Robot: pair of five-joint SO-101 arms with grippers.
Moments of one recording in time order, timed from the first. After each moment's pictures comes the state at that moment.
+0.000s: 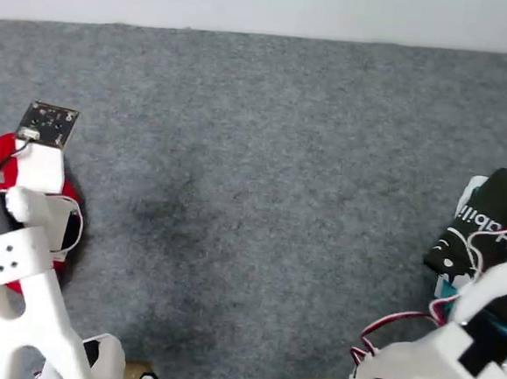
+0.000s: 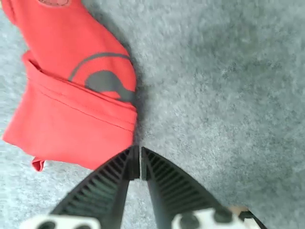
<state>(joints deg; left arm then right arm) -26.3 -37.2 25.3 99.3 -19.5 41.4 6.3 -23.8 100.5 46.5</state>
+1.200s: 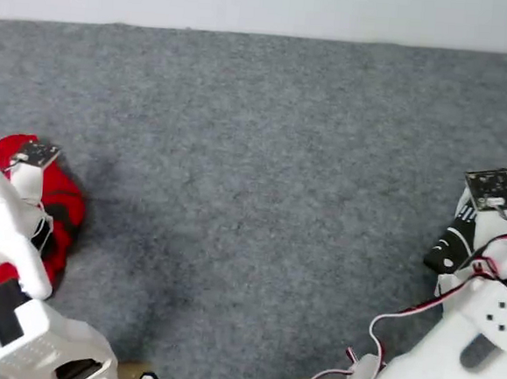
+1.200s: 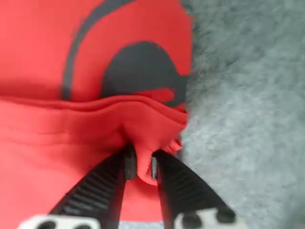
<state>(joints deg) -40.5 5.2 24.8 76.6 -40.0 38.2 -39.7 21.3 100.5 45.8</state>
